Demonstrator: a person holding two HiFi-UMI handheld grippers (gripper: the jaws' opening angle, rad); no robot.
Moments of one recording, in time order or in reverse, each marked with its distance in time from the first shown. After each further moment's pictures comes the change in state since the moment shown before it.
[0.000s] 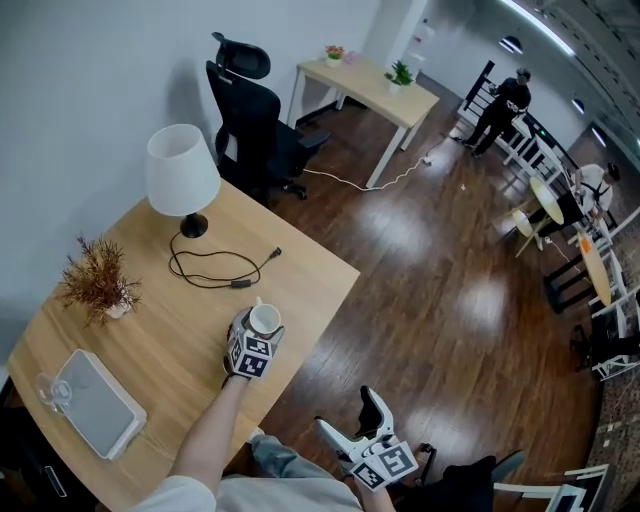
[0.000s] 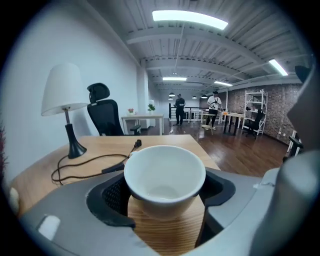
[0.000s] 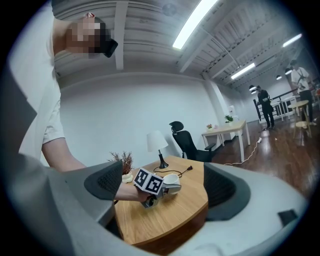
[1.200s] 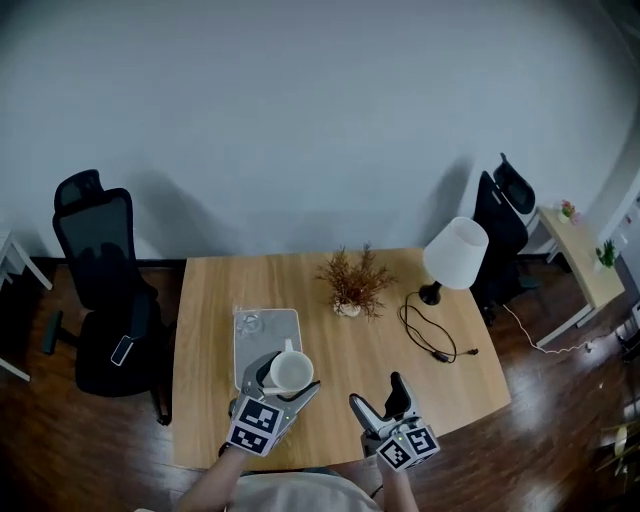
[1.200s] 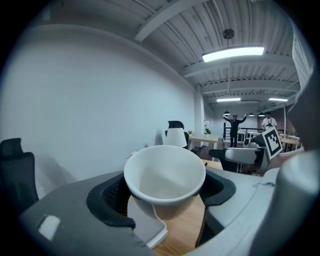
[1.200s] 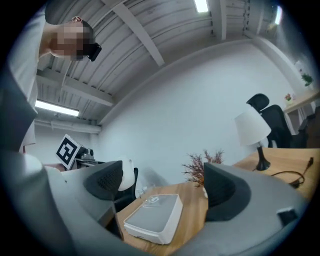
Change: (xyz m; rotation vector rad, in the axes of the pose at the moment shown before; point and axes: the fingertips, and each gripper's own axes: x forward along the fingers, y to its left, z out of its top) left arm -0.525 0.119 -0.011 -0.323 -0.200 0.605; right arm 0.155 0.303 0.004 -0.005 0.041 0.793
